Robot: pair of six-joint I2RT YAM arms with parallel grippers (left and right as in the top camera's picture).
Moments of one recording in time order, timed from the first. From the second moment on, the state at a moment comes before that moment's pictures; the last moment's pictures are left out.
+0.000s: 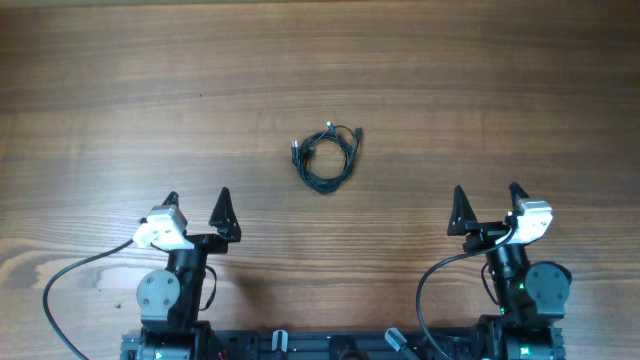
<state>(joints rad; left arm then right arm) -0.05 0.01 0.01 -0.07 0.01 -0.33 -0.05 0.04 0.05 -0.09 -0.16 0.13</state>
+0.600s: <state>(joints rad) -0.05 0.01 0.01 -0.07 0.01 -0.33 -0.05 0.04 0.05 -0.09 -0.16 0.14</state>
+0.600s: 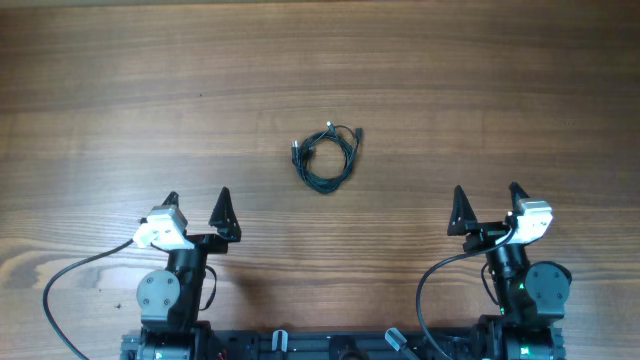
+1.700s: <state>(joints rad) -0.04 0.59 0.82 -0.86 0.47 -0.43 -0.05 0.89 0.85 -0.96 -0.48 0.28</state>
